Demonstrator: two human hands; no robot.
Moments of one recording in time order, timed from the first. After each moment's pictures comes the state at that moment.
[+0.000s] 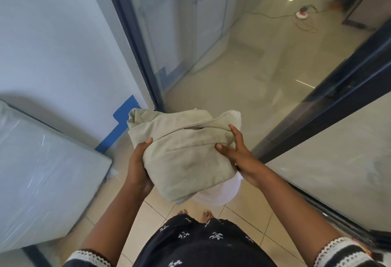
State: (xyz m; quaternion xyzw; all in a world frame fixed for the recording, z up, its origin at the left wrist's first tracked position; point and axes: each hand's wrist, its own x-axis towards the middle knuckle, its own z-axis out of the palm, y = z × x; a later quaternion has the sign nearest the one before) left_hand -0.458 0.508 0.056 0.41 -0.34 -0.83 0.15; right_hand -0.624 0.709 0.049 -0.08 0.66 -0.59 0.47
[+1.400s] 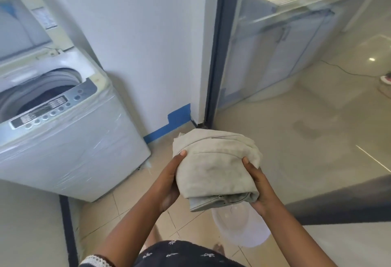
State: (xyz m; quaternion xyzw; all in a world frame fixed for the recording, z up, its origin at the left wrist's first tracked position) left_hand -0.377 0.475 0.073 0.38 -0.31 -0.86 0.15; right_hand -0.571 0.610 0.048 -0.08 0.51 -0.66 0.55
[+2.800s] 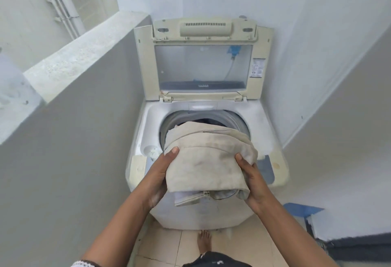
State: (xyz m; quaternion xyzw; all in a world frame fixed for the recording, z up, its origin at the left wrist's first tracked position) left_hand -0.005 0.080 0.117 0.49 -0.23 -0.68 0.49; right_hand -0.240 0.031 0.064 -0.28 0.38 -0.46 0.75
